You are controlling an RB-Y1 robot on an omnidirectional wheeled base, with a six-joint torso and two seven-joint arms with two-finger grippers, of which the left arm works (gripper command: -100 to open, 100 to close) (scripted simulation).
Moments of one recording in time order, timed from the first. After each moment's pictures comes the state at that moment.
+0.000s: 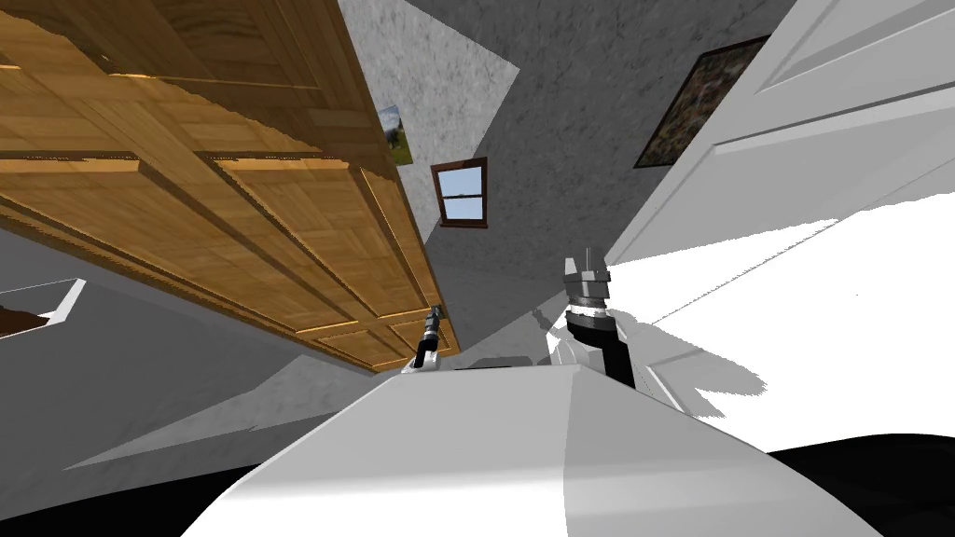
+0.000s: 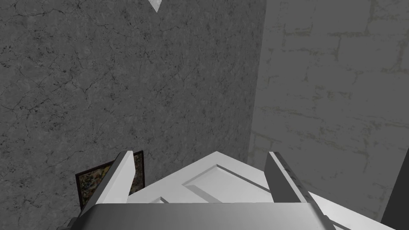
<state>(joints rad) -0.16 0.11 -0.02 -0.61 0.27 -0.80 -0.07</state>
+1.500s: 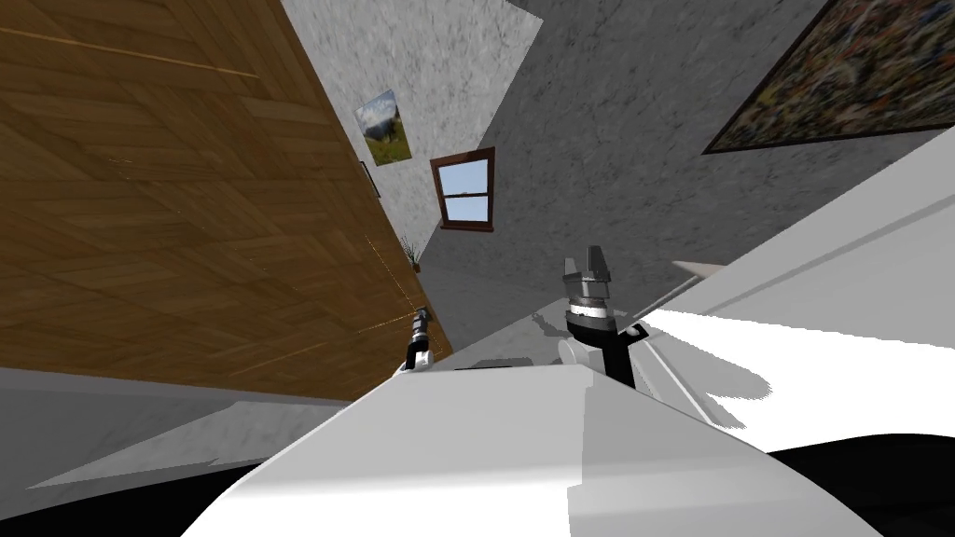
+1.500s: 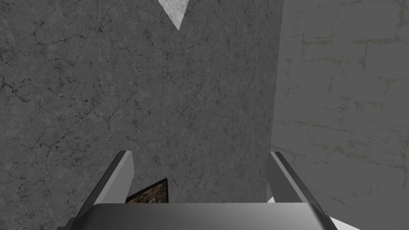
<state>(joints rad) -0.16 0.14 0.11 -0.58 0.35 -0.81 -0.12</state>
